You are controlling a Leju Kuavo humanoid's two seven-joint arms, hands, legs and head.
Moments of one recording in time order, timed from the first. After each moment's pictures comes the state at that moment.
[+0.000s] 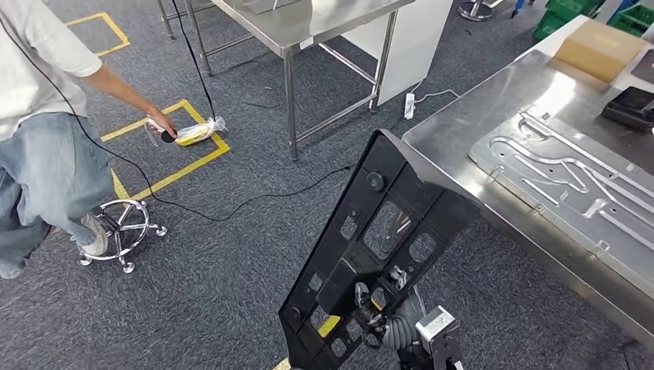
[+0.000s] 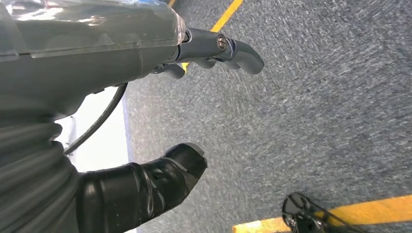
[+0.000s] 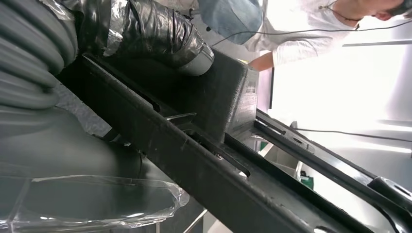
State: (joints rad) left arm -0.03 -0.01 0.25 -0.20 -0.14 0.30 0.12; right arm 0.13 0.05 0.38 -1.73 0.07 0.05 -0.59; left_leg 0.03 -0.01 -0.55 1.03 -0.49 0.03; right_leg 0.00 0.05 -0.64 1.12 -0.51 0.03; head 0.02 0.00
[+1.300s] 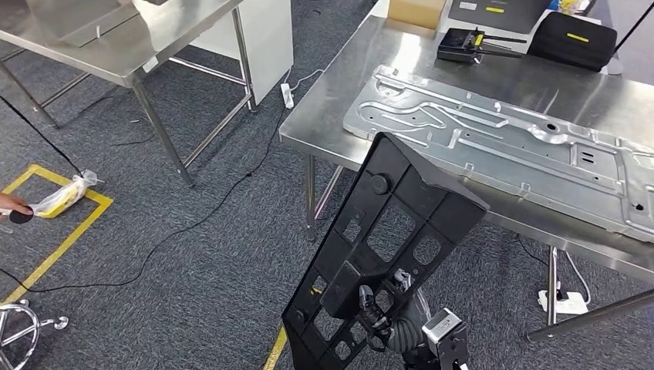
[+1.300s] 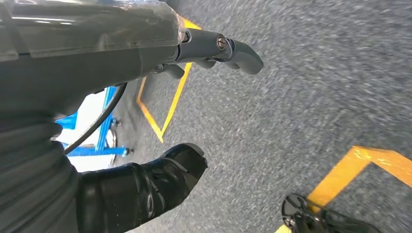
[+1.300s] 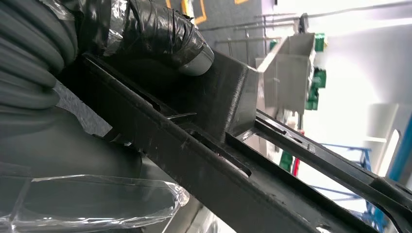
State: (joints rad) left arm -0.03 -0.02 0.25 -0.20 -0.16 0.28 0.11; right arm 0.15 0.04 0.36 -1.75 0.05 0.08 -0.58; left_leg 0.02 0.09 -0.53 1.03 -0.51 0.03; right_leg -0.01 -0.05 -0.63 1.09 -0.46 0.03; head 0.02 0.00
